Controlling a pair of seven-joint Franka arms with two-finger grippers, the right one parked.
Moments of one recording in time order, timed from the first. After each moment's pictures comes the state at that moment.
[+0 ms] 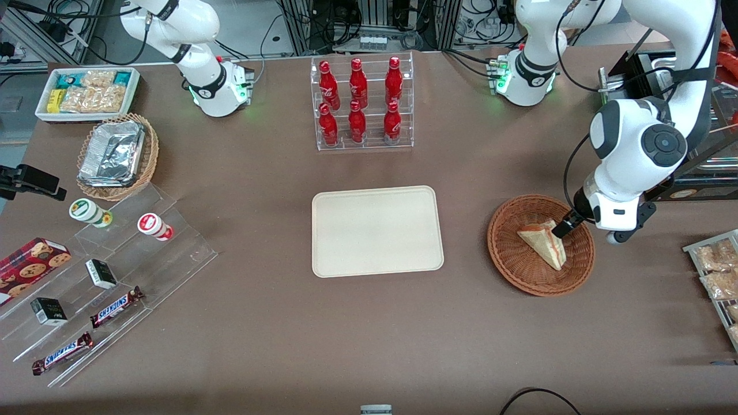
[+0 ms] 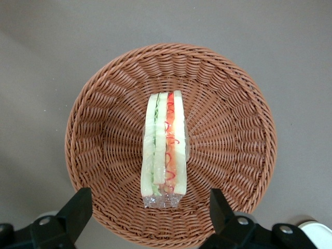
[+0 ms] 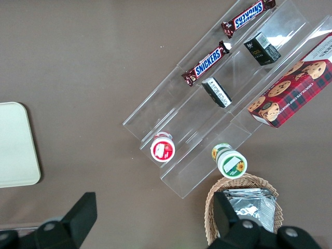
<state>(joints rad) -0.05 0.10 -0.03 -2.19 0.01 2.31 -0.79</state>
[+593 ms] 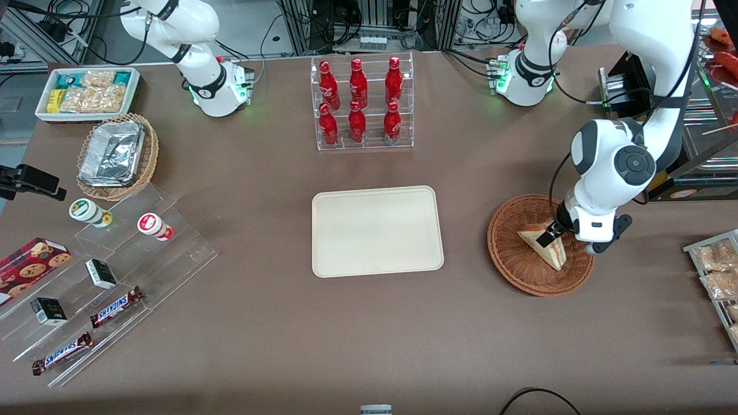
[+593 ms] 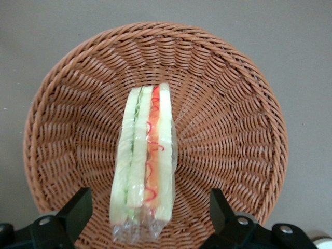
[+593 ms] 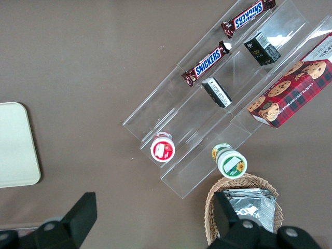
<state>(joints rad) -0.08 0.22 -0.03 -2.20 0.01 2.45 -0.81</state>
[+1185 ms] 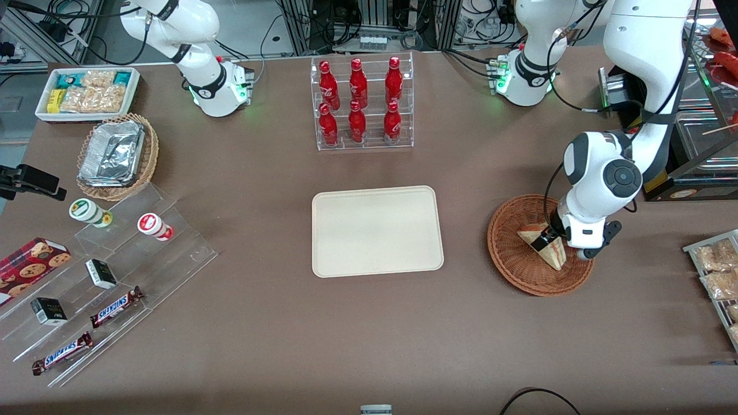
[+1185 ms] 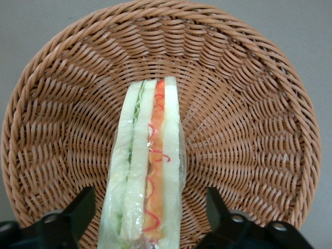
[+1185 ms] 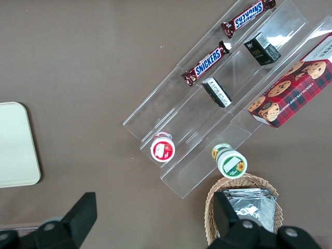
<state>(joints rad) -0.08 0.28 -0.03 -2.20 0.00 2.49 -0.82</state>
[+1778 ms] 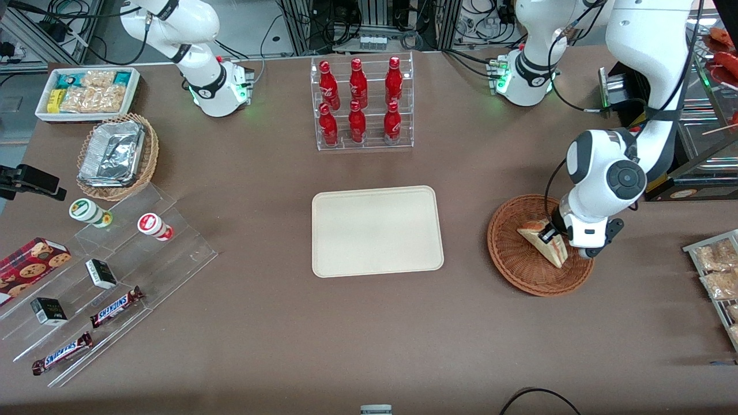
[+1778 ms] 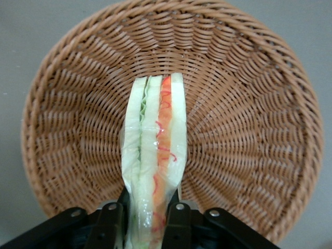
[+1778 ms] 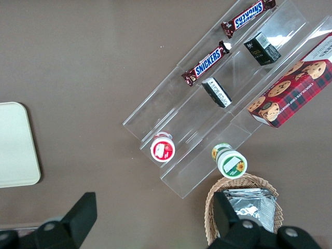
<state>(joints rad) -0.08 0.25 -0.03 -2.14 0.00 2.33 -0.83</state>
